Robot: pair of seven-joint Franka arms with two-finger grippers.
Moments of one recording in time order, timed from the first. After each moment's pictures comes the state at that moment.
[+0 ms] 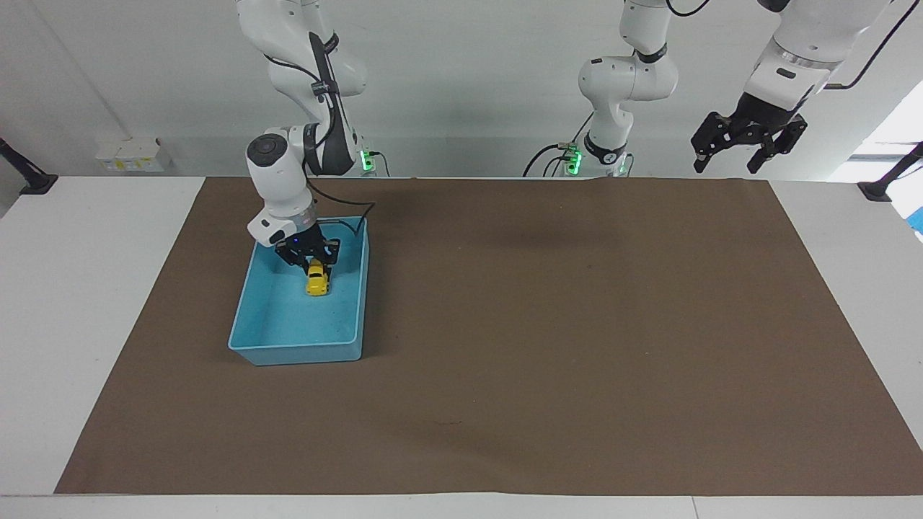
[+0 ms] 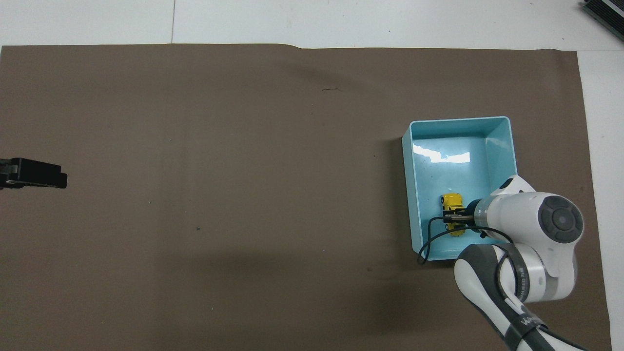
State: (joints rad) left arm -0.08 -0.12 0.01 -1.61 -0.02 1.51 -0.03; right arm -0.05 -0.03 0.11 -2.48 0.02 2.51 0.04
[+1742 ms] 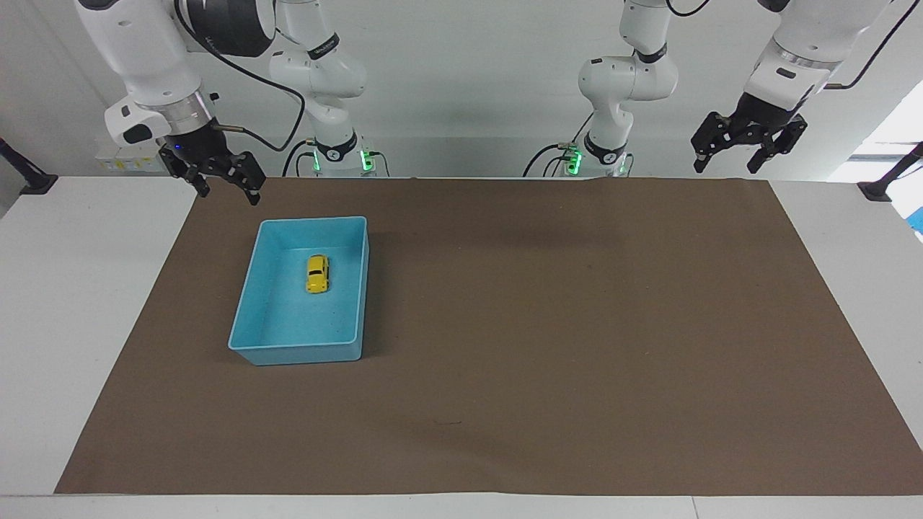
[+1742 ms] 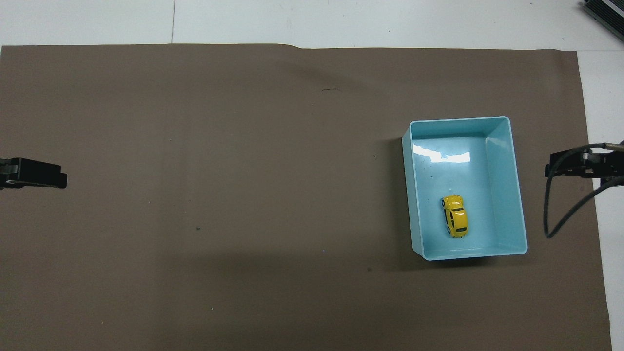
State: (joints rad) left arm -0.08 -0.12 0.01 -1.61 -0.02 1.51 -0.03; right arm -0.17 -0.08 0.09 -1.70 -0.01 1.62 0.14
